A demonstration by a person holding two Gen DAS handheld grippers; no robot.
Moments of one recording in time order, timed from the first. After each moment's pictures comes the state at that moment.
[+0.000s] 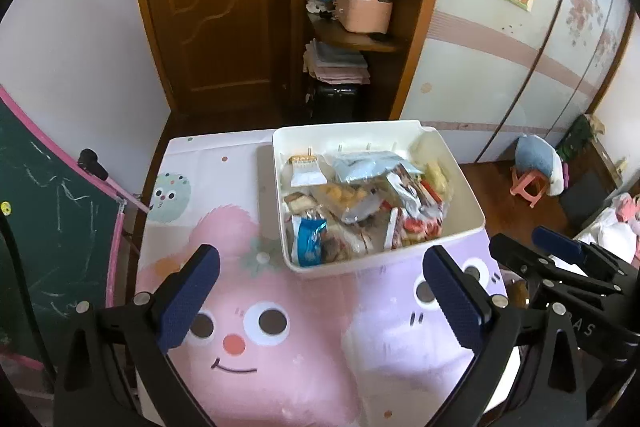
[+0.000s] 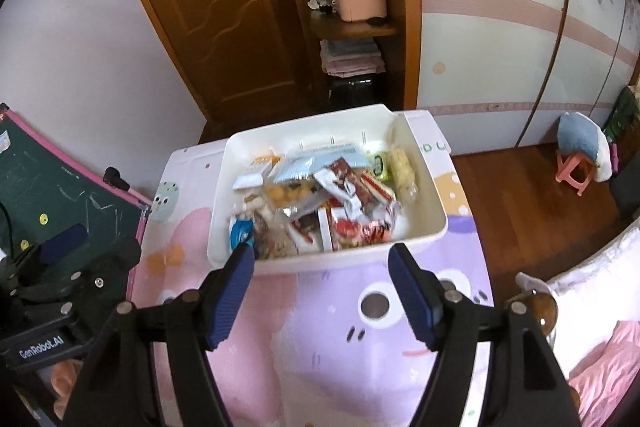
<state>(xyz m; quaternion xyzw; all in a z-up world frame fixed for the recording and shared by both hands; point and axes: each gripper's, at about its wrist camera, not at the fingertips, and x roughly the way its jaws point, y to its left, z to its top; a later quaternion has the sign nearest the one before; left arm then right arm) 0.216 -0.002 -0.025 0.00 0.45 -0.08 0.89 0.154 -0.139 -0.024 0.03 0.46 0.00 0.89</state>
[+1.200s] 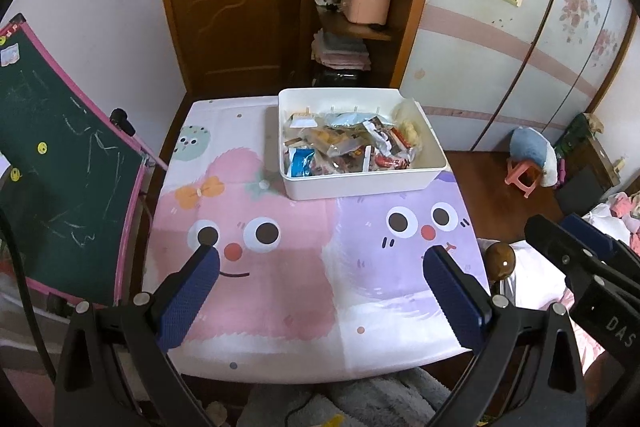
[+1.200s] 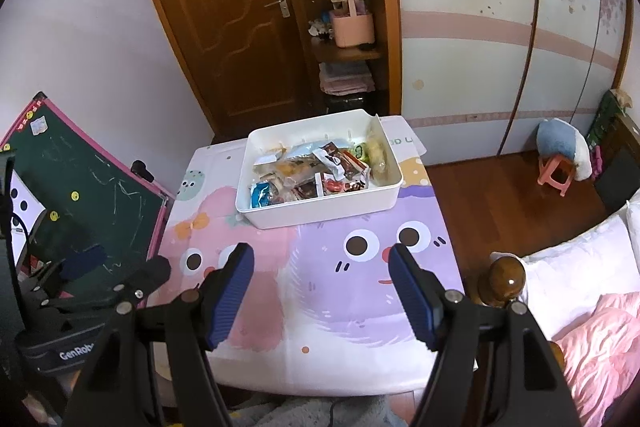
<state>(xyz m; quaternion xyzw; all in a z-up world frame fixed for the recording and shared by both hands) 0.076 -0.012 0.016 -0.02 0.47 -0.06 0.88 0.000 -0.138 0.037 0.02 0.41 -0.01 0.91</state>
